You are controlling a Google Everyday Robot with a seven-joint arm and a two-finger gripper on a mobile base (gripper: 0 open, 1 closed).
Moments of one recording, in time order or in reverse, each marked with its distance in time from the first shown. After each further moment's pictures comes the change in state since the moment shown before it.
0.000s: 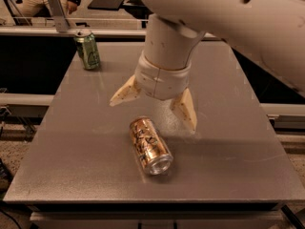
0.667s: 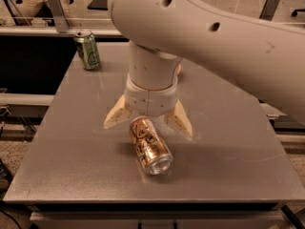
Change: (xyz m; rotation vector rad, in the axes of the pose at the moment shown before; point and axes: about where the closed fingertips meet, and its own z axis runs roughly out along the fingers) arm -0.020 0.000 0.027 -0.092 0.019 -0.176
